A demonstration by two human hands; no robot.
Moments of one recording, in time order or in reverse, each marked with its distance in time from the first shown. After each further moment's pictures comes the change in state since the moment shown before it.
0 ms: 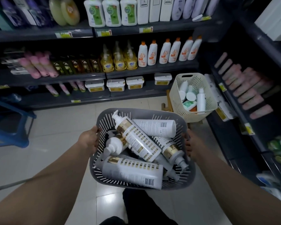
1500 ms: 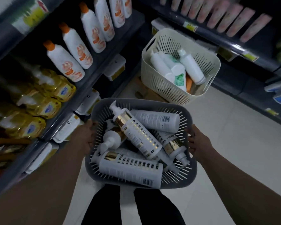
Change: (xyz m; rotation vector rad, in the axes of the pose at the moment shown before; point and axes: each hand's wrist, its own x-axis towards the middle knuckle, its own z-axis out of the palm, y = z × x) left_hand 0.424 0.226 0.259 0.668 -0.486 -0.048; right_hand 0.264 -0.055 0.169 0.796 0.543 0.187
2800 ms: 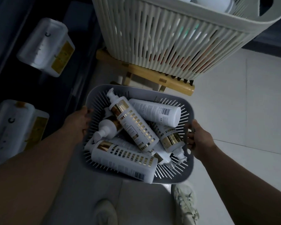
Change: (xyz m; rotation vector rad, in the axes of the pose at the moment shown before) left_hand 0.369 -0.031 0.123 0.493 -0.171 0.109; right_hand 0.298 0.134 0.078 0.233 0.222 -0.006
